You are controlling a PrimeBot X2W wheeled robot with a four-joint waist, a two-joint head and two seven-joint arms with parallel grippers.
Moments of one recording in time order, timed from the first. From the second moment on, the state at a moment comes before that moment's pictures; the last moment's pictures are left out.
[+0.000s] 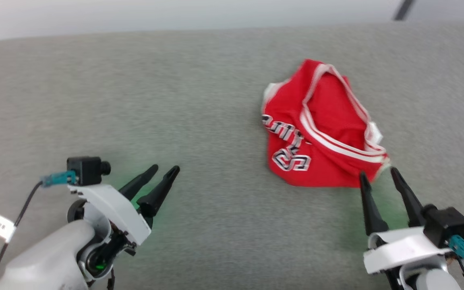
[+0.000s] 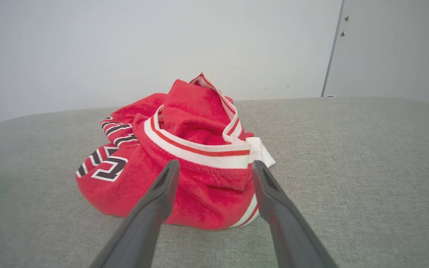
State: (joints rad) left arm -0.76 0.70 -1.18 0.39 -1.52 -0.13 -0.26; right arm -0.17 -0.05 0.07 0.20 0.17 0.13 -0.26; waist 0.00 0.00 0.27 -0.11
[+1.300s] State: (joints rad) left arm 0.08 0.36 -0.03 0.12 -0.45 -0.13 -0.26; right arm 0.03 -0.06 -0.09 0.14 0.15 0.13 -0.25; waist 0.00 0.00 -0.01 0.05
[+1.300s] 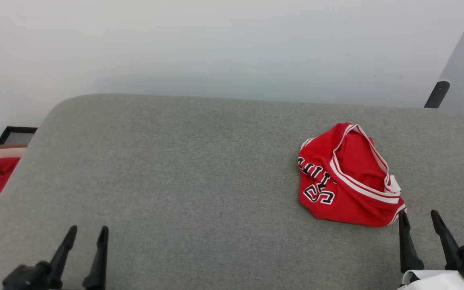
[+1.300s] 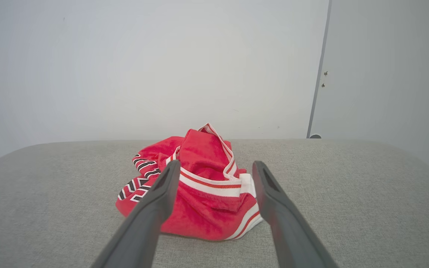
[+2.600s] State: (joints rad) left arm -0.44 0.63 -0.43 0.25 -0.61 -0.13 -0.07; right arm -0.08 -0.05 0.04 0.15 0.21 0.13 -0.26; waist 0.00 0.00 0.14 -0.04
